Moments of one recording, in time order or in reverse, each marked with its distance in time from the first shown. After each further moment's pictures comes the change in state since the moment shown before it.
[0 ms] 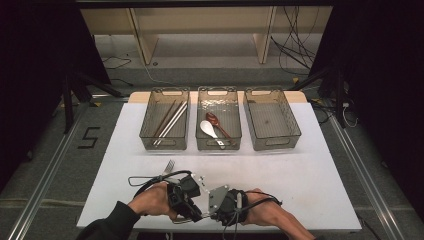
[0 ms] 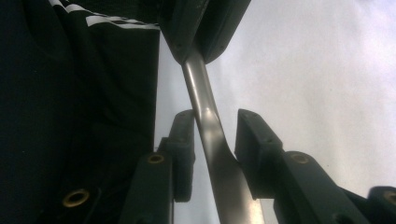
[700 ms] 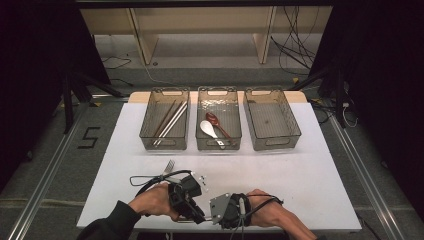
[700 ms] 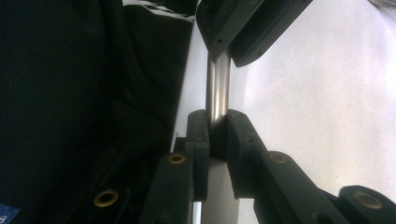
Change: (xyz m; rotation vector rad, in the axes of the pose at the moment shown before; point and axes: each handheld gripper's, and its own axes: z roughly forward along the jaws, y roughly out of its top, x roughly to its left) left arm 0.002 0.003 -0.004 -0.029 -0.057 0.016; right arm 0.009 -0.003 -0.007 0.017 0.043 -0.134
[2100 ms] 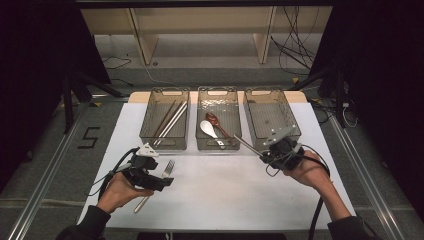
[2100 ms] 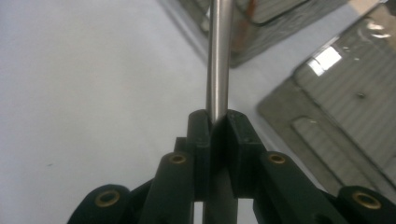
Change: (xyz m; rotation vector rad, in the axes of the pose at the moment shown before) left arm 0.042 -0.082 -0.068 -0.366 0.567 -0.356; right arm -0.095 -0.106 -0.102 -0.005 -0.366 0.644
